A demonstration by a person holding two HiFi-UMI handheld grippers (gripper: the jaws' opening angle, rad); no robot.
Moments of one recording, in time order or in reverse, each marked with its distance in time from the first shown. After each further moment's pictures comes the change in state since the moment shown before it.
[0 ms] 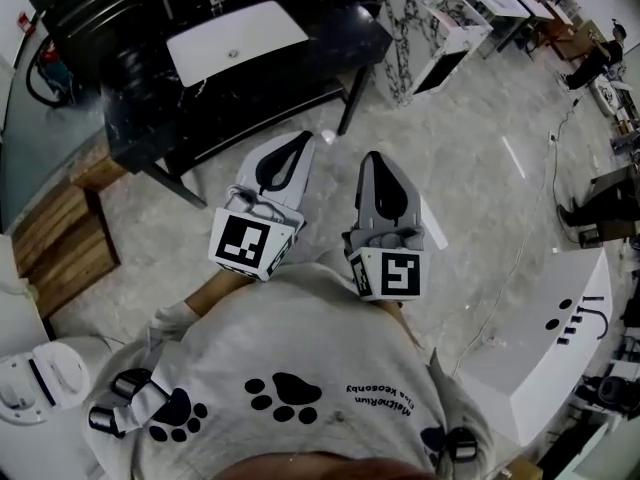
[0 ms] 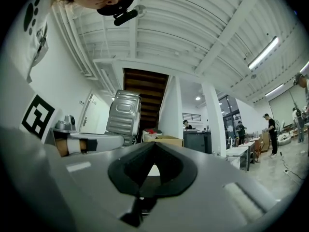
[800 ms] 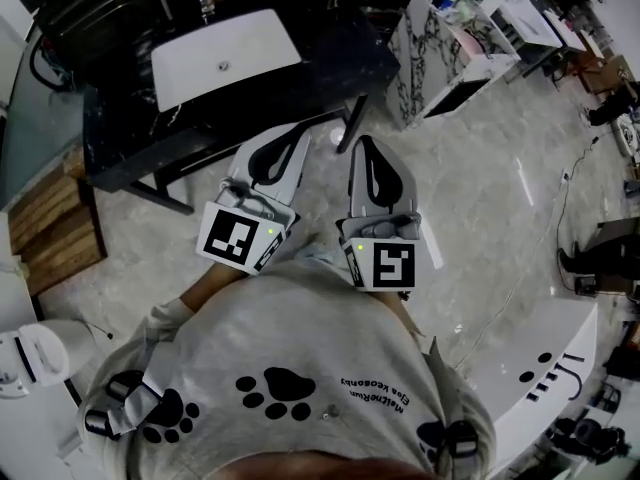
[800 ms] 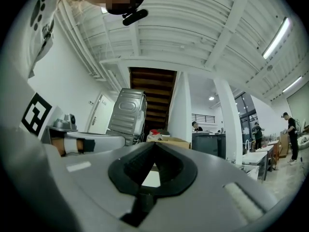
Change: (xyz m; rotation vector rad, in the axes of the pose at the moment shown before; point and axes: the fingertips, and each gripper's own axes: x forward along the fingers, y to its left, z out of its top) left arm 0.167 0.051 -0.034 0.006 -0.037 0.084; right arm 0.155 -0.108 -0.034 -0.041 -0.037 0.175
